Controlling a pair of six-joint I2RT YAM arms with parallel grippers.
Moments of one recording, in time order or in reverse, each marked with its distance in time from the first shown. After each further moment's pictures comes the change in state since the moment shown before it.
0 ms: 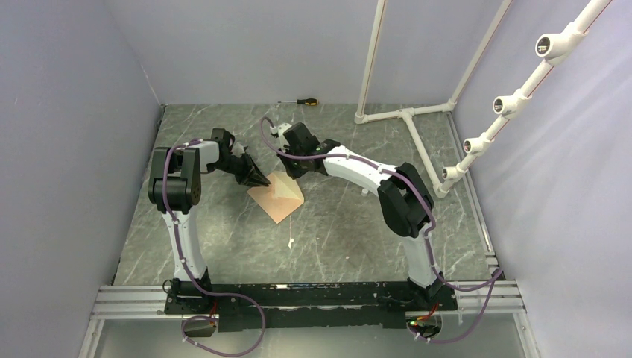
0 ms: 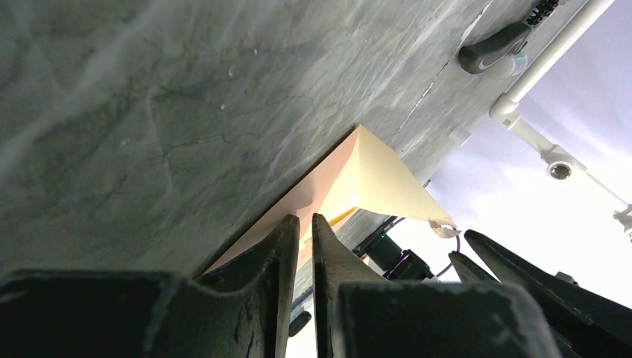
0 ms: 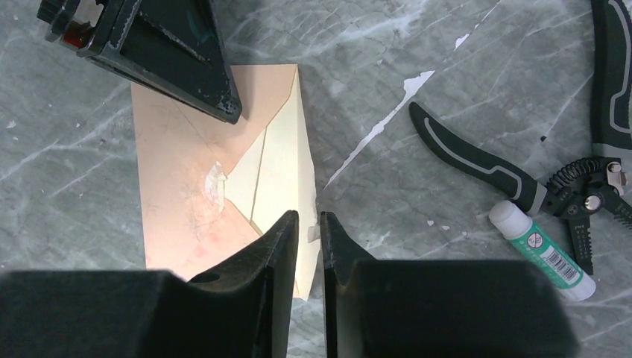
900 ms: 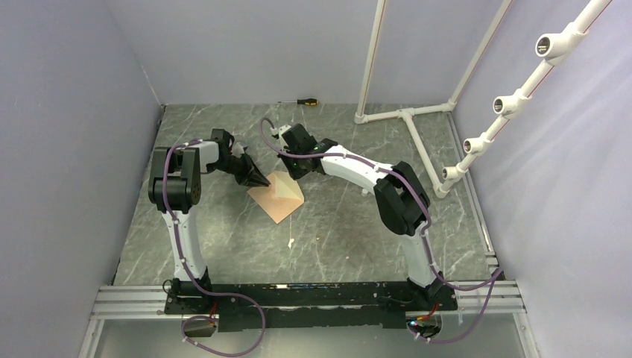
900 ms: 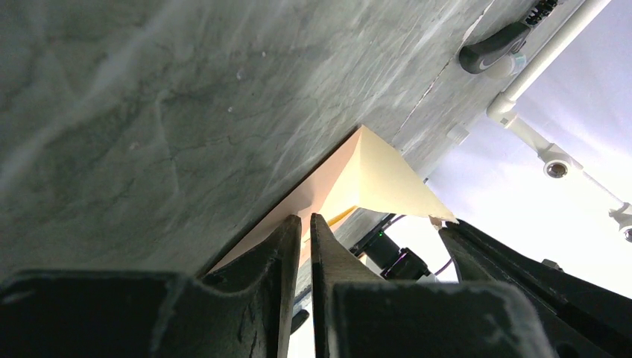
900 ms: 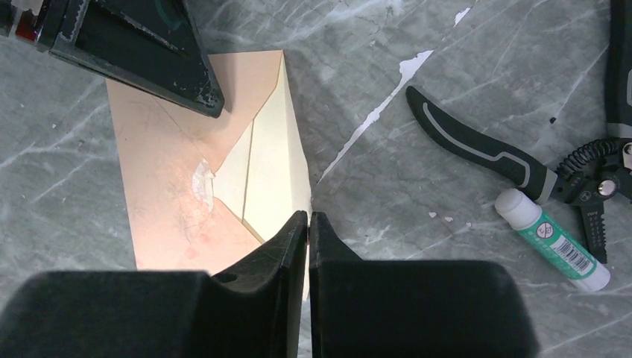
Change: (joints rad) left arm 0.003 0.005 0.000 0.000 0.008 0.000; right arm -0.001 0.037 0.034 -0.049 0.026 0.029
